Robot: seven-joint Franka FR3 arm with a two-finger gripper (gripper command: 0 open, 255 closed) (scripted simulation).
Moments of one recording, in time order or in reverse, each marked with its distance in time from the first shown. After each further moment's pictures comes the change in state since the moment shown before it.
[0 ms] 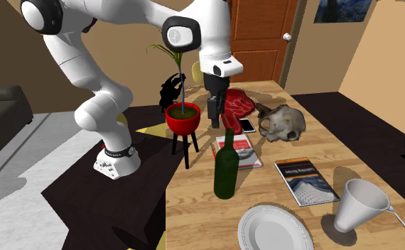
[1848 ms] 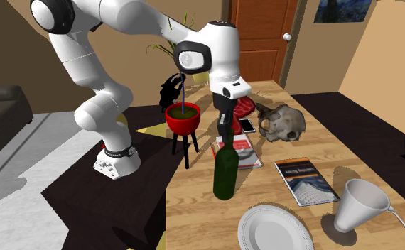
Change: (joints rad) arm -0.005 0.123 0.000 -0.029 0.004 0.156 0.024
